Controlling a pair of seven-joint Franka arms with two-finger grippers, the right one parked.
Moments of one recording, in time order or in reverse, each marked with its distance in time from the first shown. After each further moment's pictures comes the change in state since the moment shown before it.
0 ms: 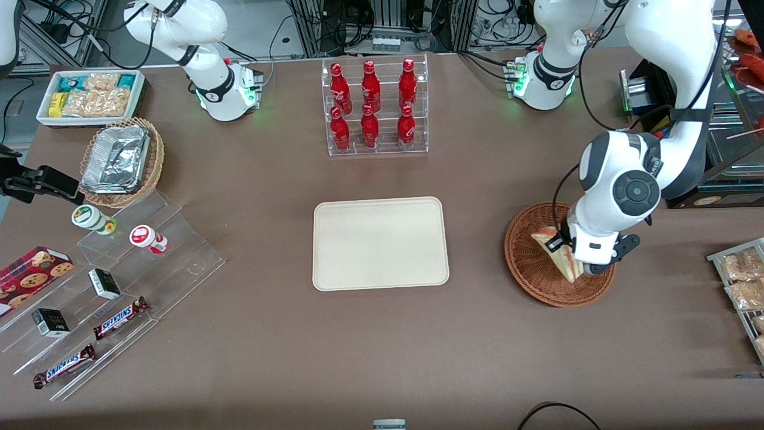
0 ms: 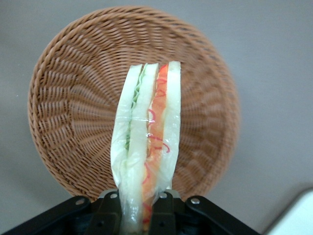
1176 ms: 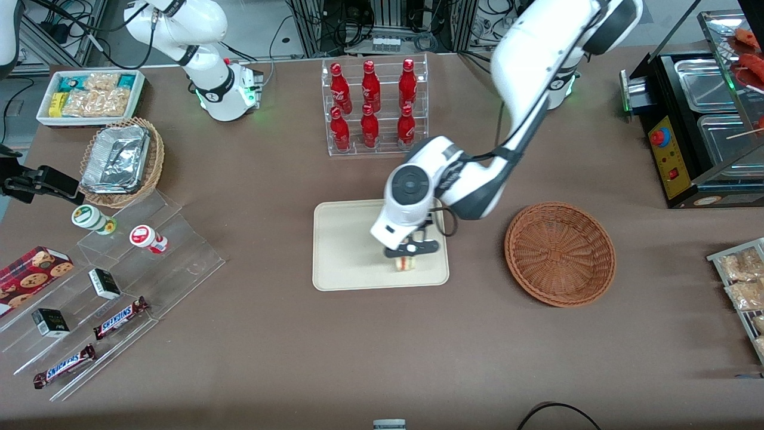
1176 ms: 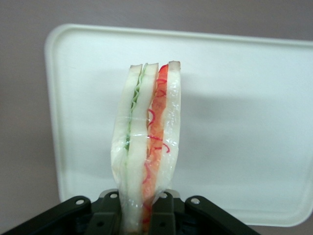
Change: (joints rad) arm -0.459 0.467 -0.110 0.541 -0.010 -0.076 -0.050
